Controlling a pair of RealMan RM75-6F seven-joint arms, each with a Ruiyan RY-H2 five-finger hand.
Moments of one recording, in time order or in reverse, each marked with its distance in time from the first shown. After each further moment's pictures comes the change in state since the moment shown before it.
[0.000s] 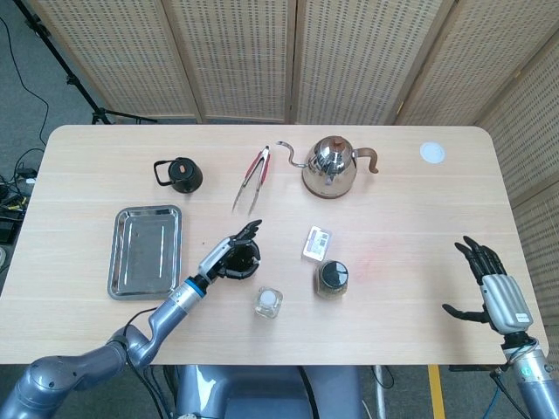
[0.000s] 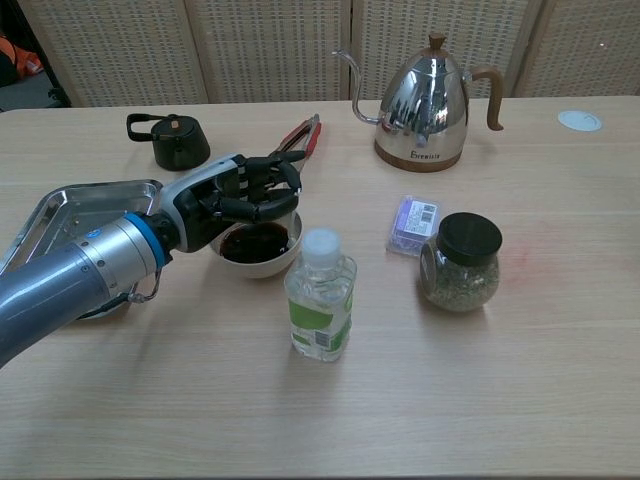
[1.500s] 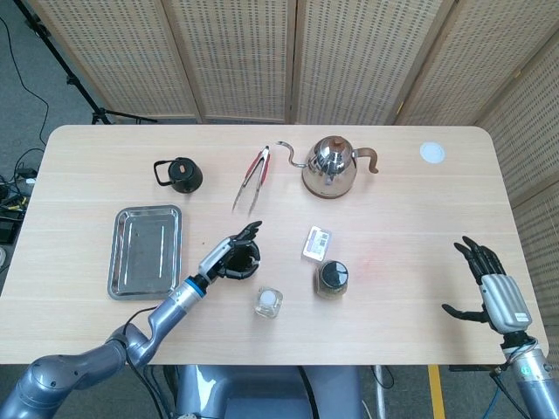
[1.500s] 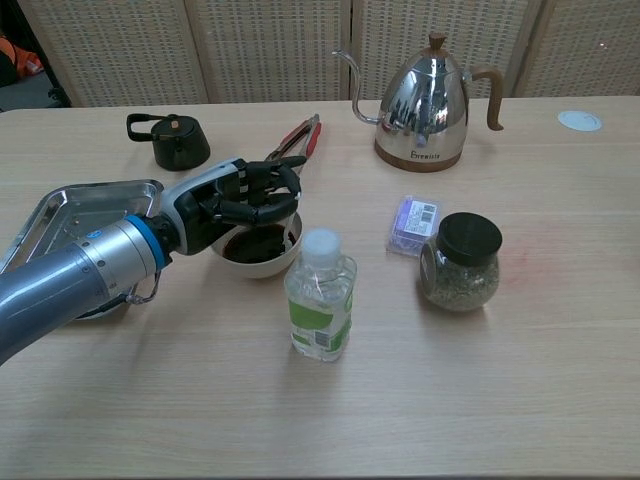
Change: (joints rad) left arm -0.009 -0.002 0.016 0.017 0.001 -0.014 -0.041; right arm 0.003 -0.002 -0.001 0.003 0.002 -0.009 0.003
